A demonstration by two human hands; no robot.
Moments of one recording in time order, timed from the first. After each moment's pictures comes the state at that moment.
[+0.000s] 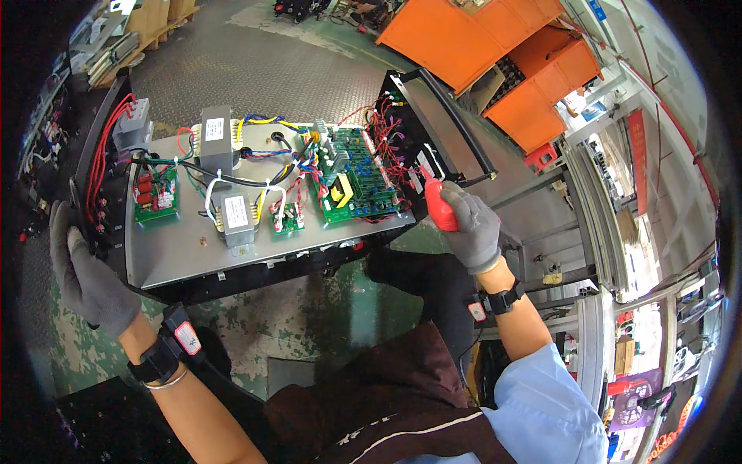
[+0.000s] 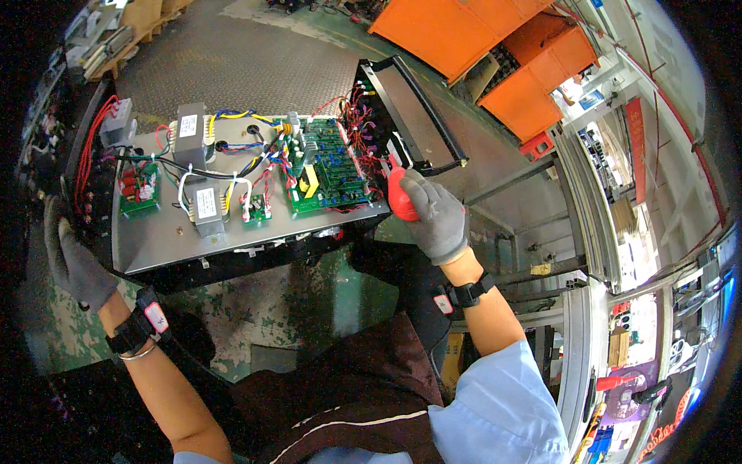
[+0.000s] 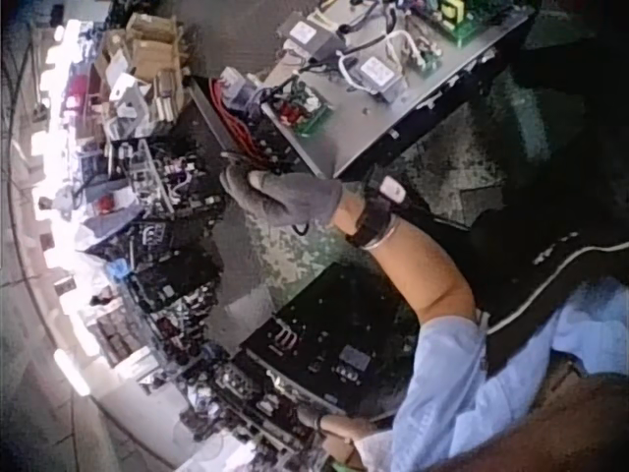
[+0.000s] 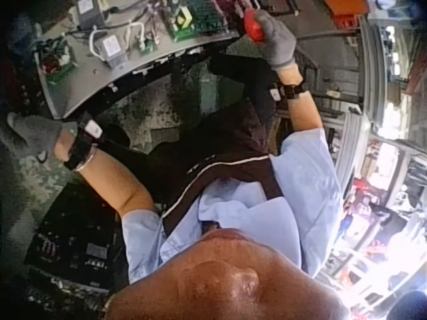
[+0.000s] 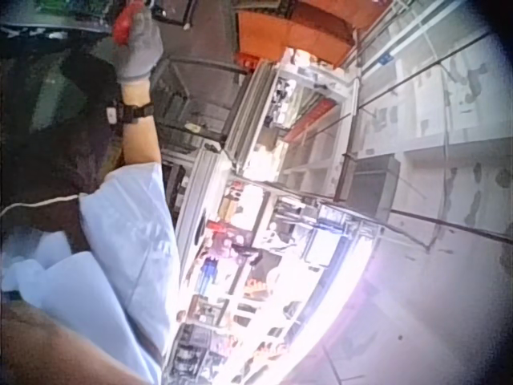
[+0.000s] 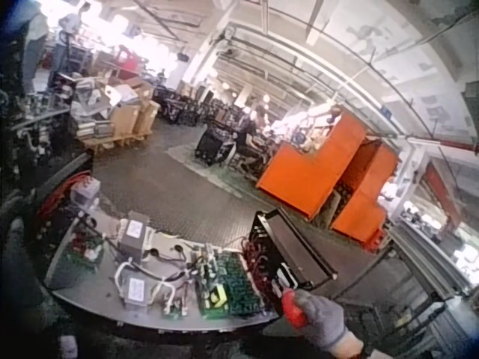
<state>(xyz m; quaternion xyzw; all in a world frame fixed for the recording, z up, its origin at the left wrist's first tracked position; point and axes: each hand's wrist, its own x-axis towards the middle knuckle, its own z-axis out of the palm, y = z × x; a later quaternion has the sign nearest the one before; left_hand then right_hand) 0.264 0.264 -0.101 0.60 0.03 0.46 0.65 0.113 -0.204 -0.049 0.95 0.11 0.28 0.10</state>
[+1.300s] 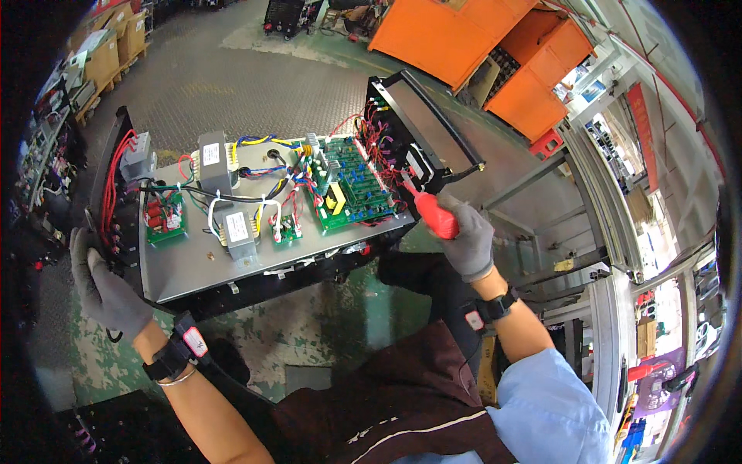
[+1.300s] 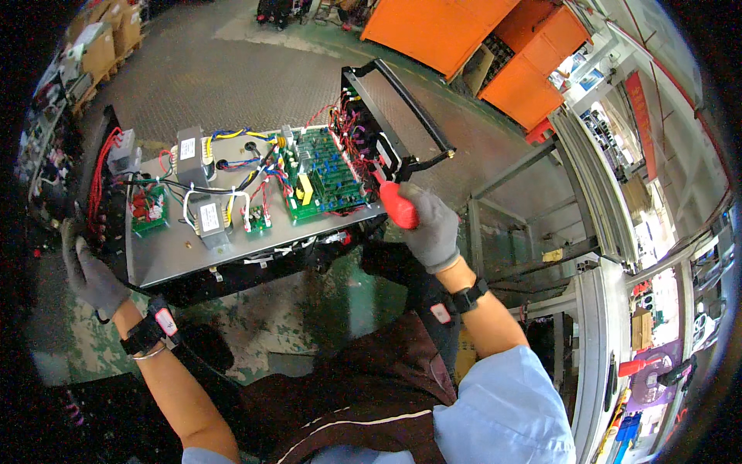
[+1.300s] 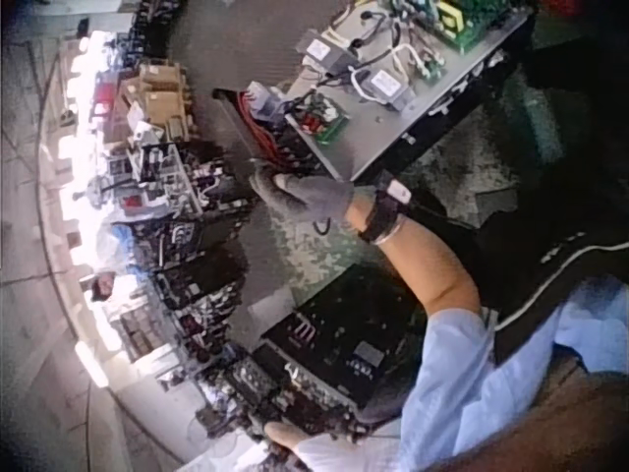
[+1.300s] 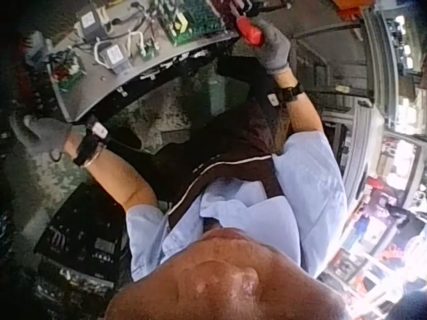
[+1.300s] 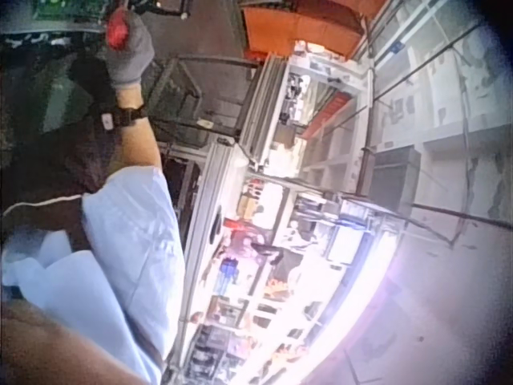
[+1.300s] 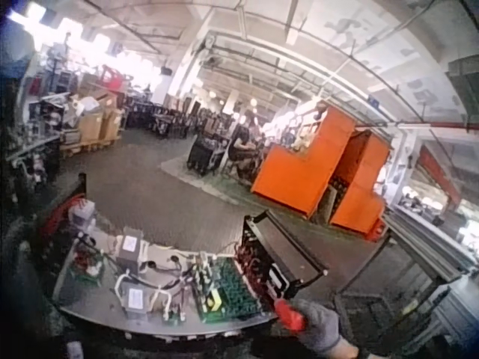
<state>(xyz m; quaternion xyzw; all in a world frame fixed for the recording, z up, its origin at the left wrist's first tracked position) 0.268 0.272 -0.108 0.63 0.03 0.47 0.62 0.086 -0.199 -0.066 0.94 0.02 0.34 -0.02</state>
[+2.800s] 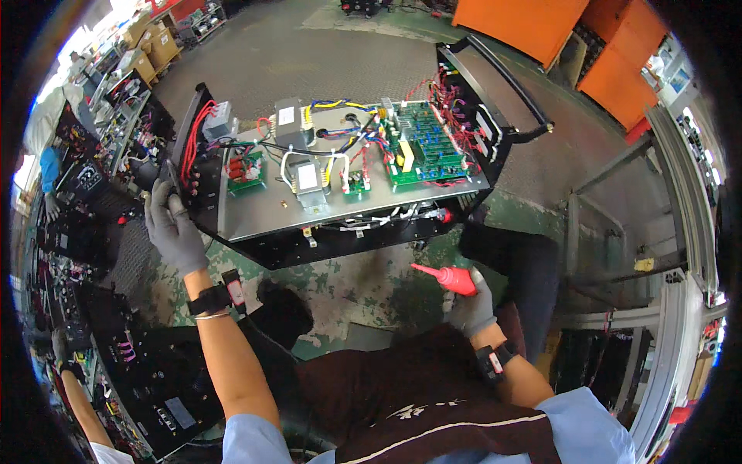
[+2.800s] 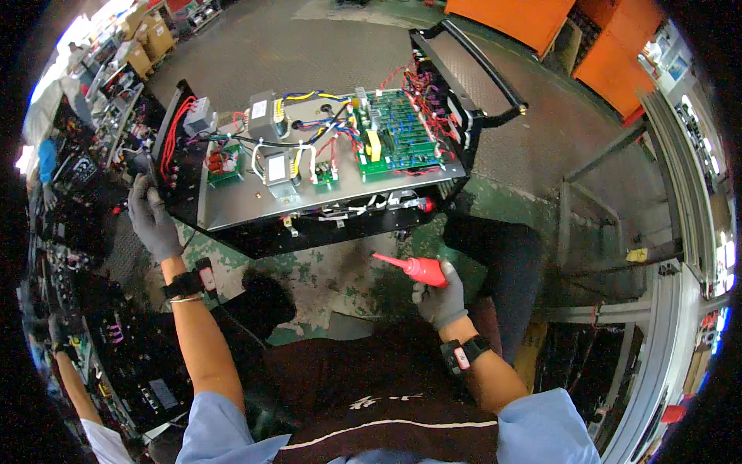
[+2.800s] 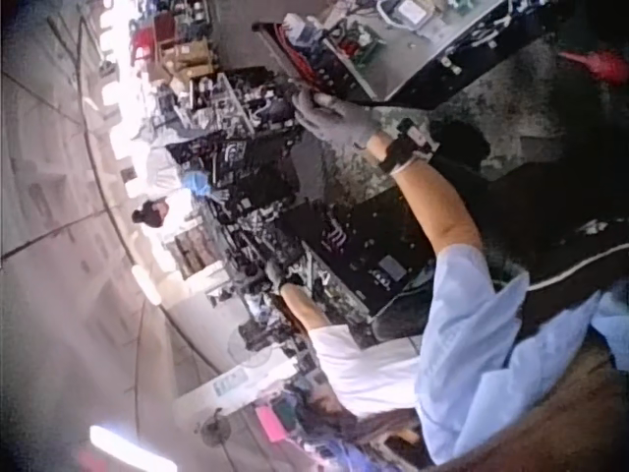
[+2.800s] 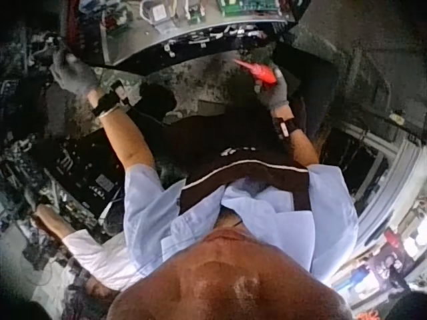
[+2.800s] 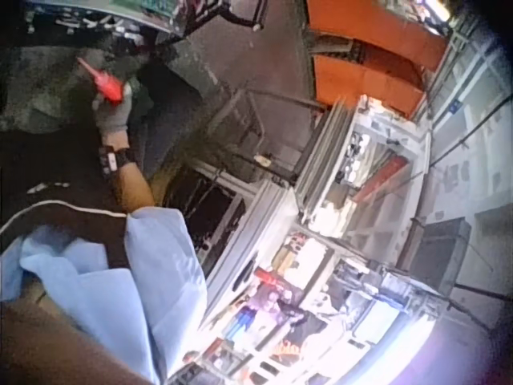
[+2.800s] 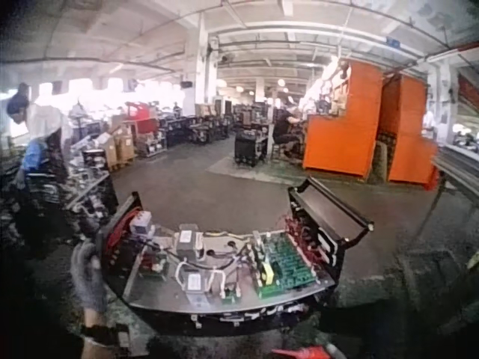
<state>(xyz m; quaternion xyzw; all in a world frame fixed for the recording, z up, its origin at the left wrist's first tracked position) 0.241 0.304 -0.103 0.81 -0.08 0.51 0.27 -0.027 -0.132 -0.252 0.20 -0.39 0.02 -0.90</state>
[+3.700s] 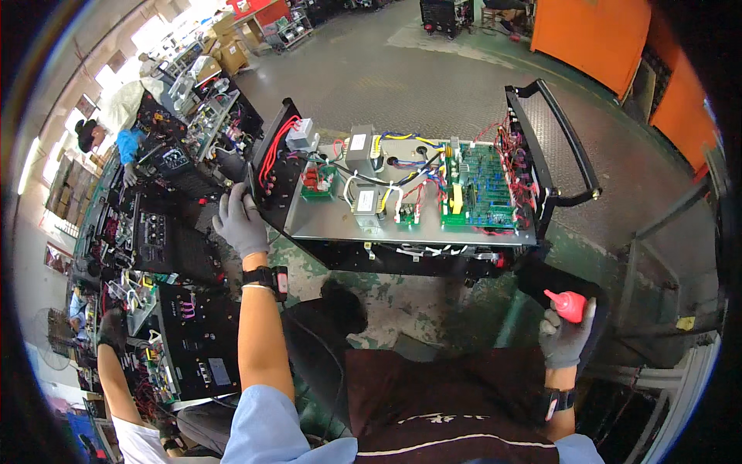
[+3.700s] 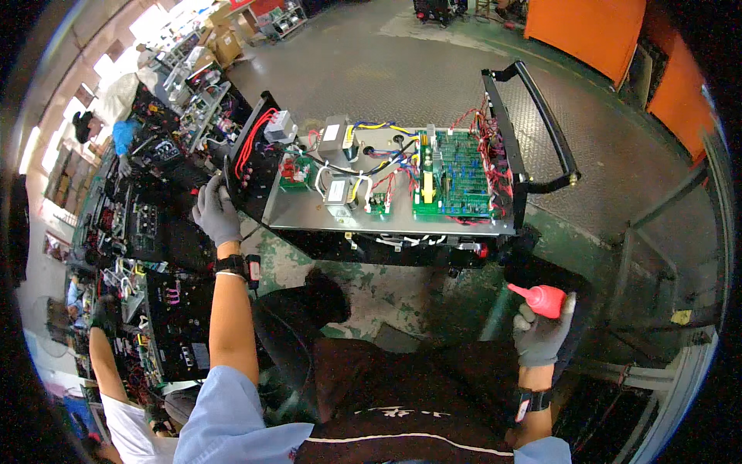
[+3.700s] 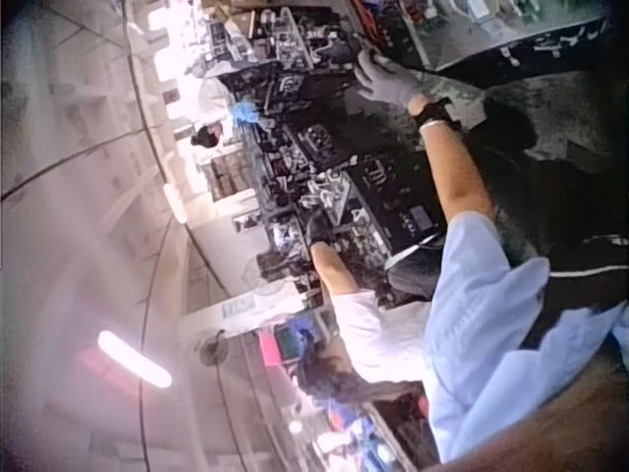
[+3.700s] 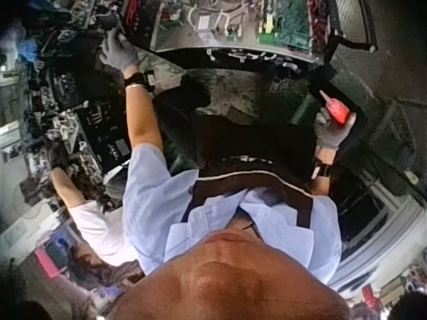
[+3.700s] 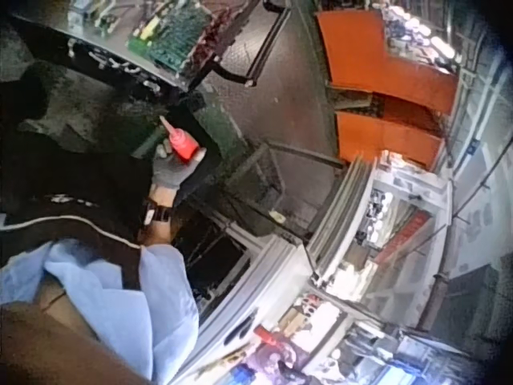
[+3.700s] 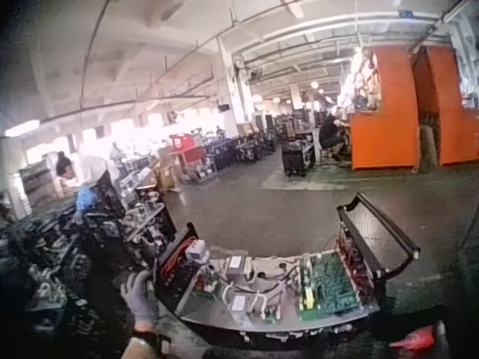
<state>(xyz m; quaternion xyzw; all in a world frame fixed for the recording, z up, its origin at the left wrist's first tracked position) 0.243 0.296 -0.093 0.88 0.09 0.46 0.04 -0.025 -0.266 -0.154 0.18 -0.25 0.11 -0.94</state>
